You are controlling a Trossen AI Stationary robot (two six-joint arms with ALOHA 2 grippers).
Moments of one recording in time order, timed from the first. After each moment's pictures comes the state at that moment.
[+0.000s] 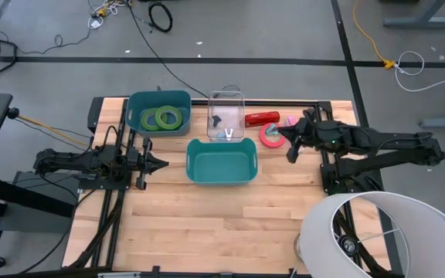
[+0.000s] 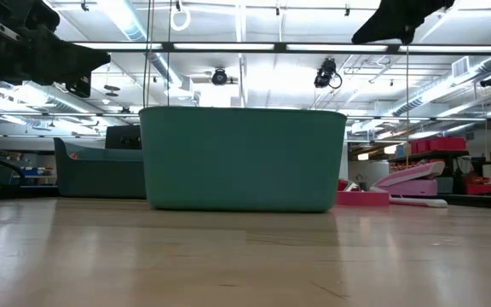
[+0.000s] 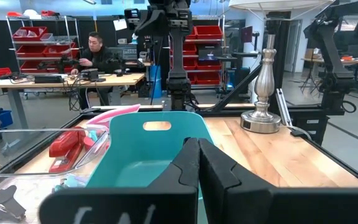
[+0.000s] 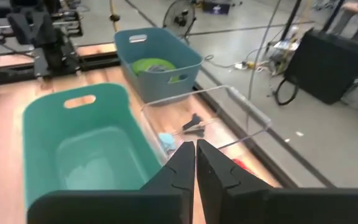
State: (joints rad) left arm -0.08 0.01 0.02 0.07 -0.08 0.01; right arm -0.01 0.82 0.84 -0.43 0.45 0.10
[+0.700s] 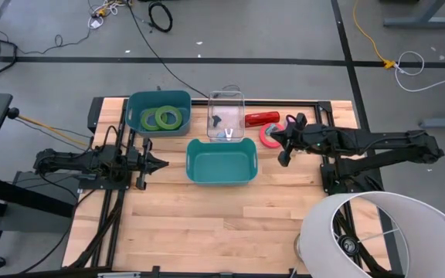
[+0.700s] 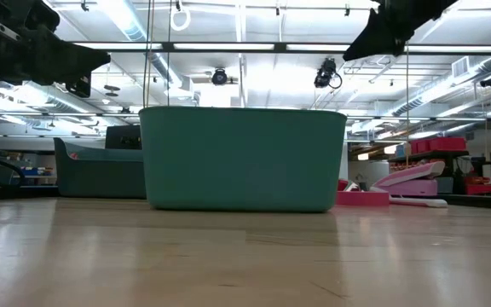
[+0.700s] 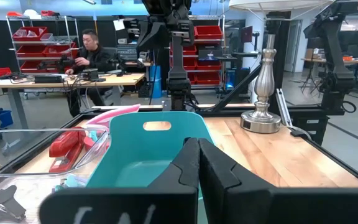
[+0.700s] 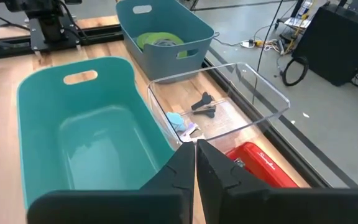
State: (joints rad) left arm -0.08 0.01 0.02 0.07 -0.08 0.01; right arm -0.01 0.92 0.83 -0.43 0.42 0.13
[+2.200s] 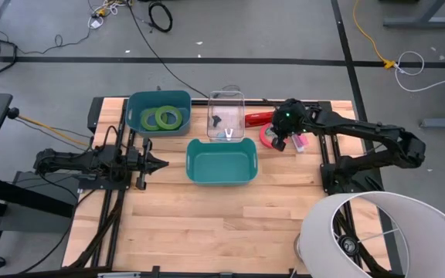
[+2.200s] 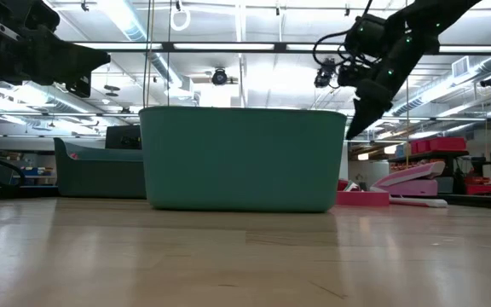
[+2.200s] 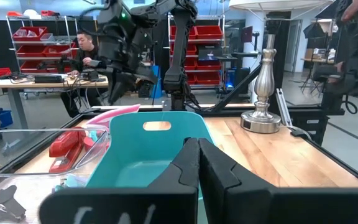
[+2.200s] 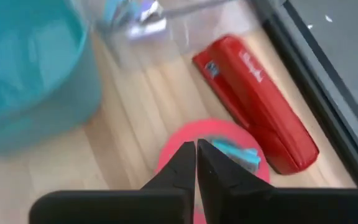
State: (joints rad) left arm -0.08 0.01 0.02 0.07 -0.08 0.01; right arm -0.51 1.23 0.83 -0.54 0.01 -0.17
